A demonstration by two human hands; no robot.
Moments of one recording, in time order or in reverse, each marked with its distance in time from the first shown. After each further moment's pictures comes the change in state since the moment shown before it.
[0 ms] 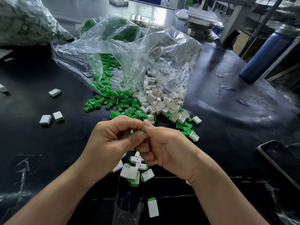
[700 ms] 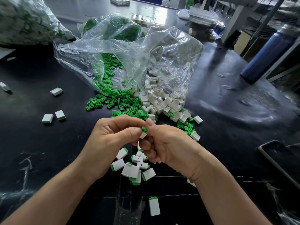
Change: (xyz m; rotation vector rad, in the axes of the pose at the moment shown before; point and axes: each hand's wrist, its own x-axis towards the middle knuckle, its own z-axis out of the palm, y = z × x) left_hand 0.000 0.003 -0.006 -0.043 -0.015 -0.134; right_hand 0.002 0.002 -0.005 -0.020 0.022 -0.012
